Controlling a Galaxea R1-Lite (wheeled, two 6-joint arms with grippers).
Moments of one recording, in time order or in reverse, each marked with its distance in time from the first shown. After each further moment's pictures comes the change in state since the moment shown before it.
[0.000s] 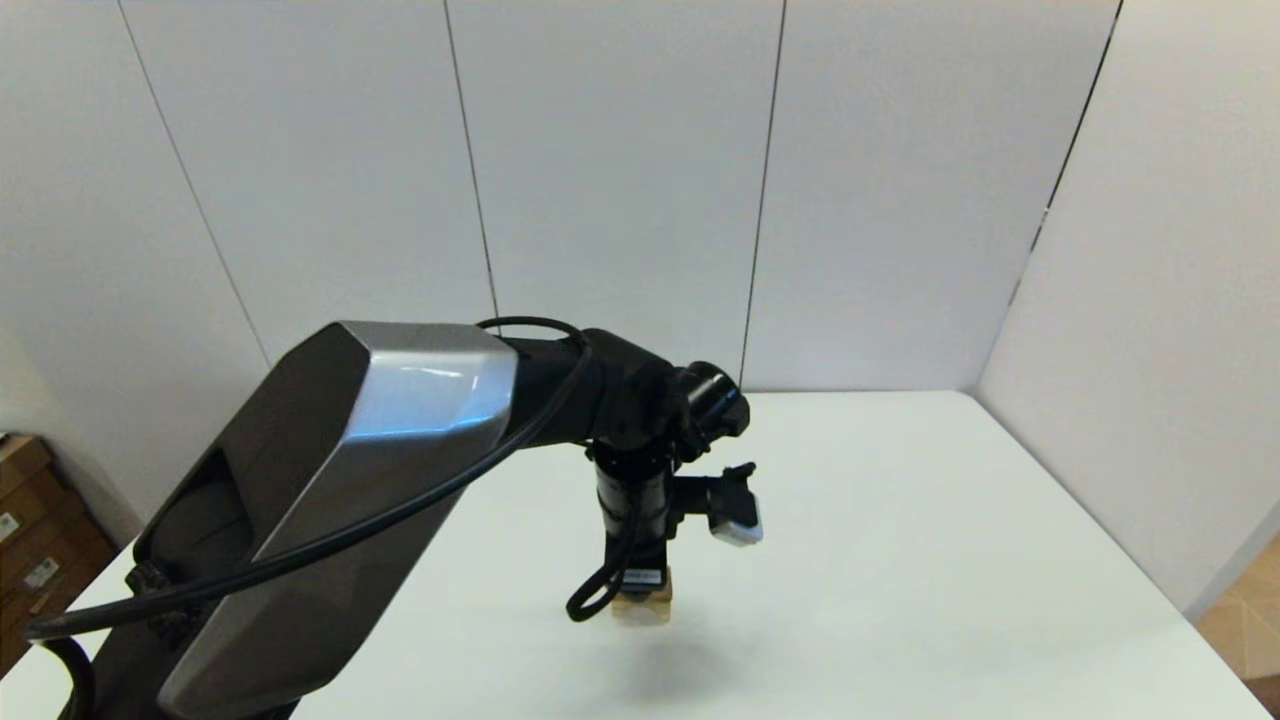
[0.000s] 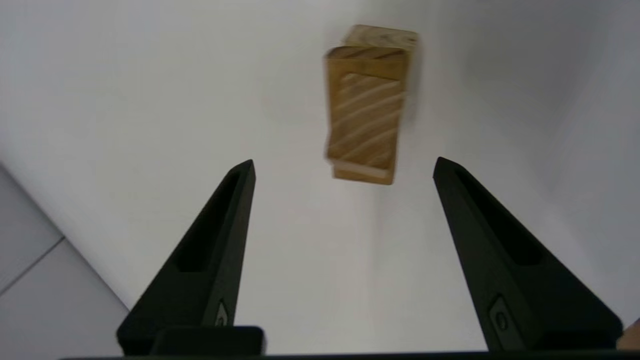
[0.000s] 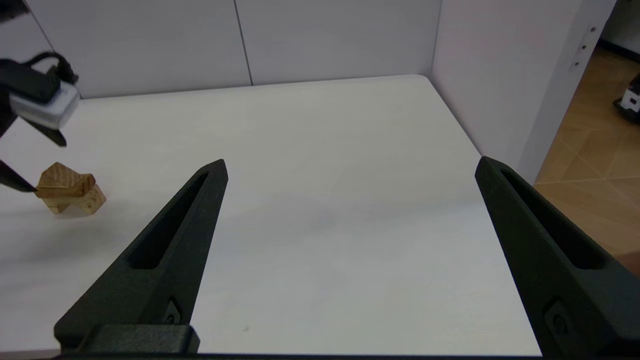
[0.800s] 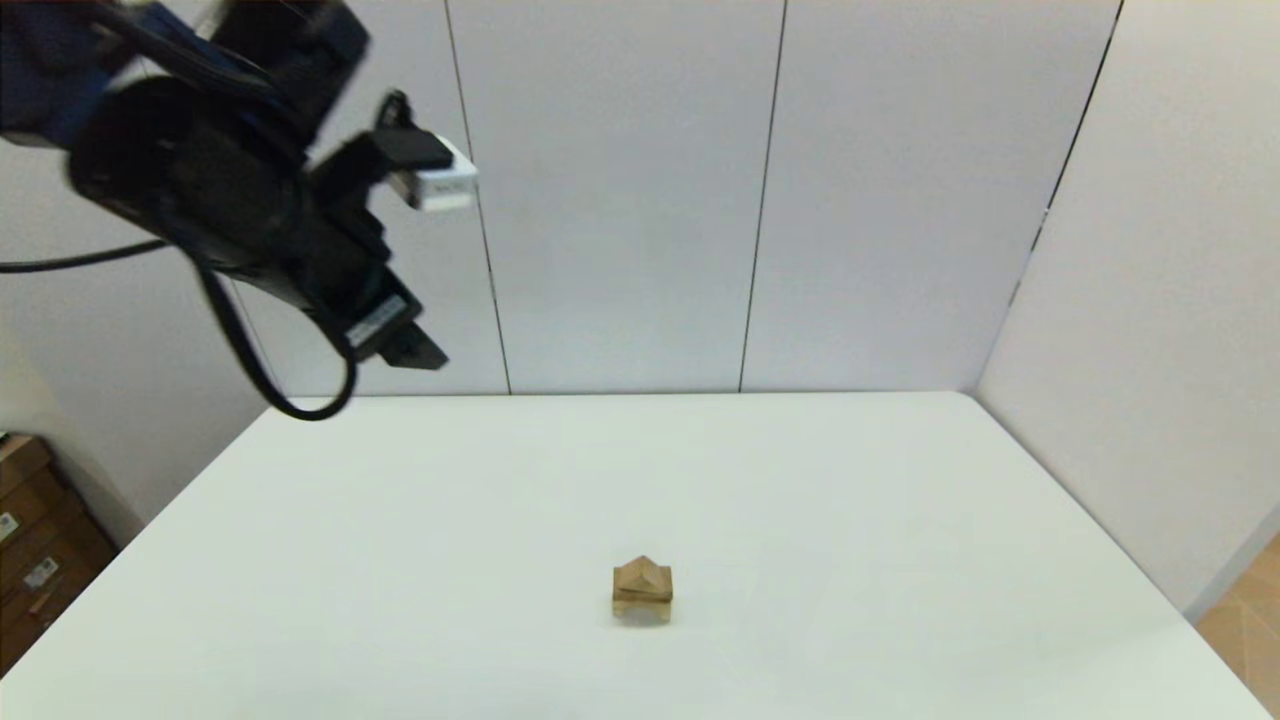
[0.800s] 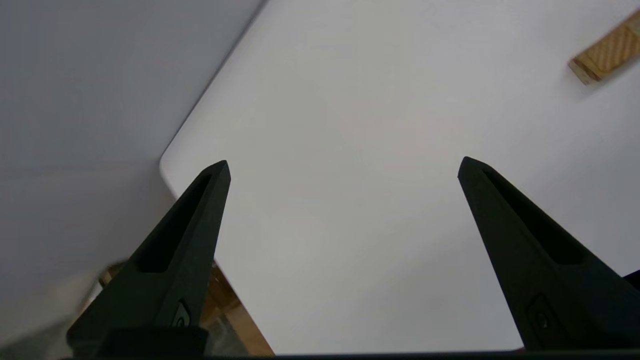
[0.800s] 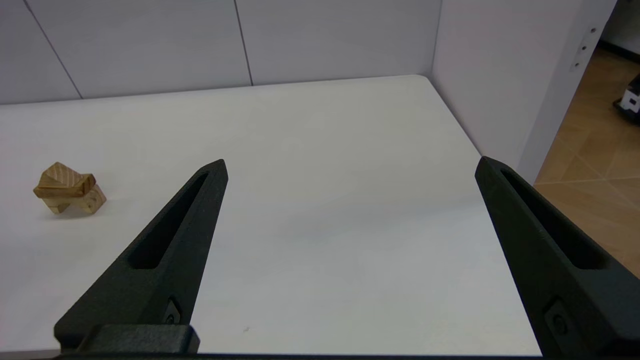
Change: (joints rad) left arm 0.343 -0.633 0.069 0.064 0.059 -0.357; right arm 0.000 0.000 0.000 0.000 0.000 0.000
